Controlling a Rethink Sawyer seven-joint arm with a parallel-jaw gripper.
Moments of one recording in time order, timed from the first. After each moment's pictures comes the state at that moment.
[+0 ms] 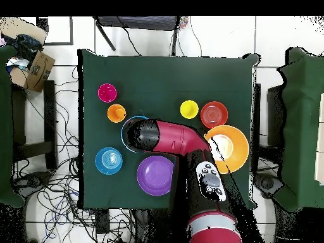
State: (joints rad) arm -0.24 -0.69 0.11 1.77 0.01 0.49 1.58
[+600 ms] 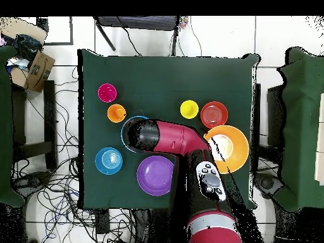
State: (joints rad) arm -0.24 -0.69 0.11 1.77 0.01 0.49 1.58
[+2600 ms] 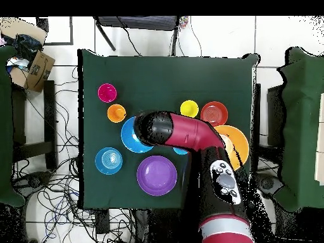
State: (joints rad) arm -0.29 -0.71 0.09 1.71 0.01 0.56 1.58
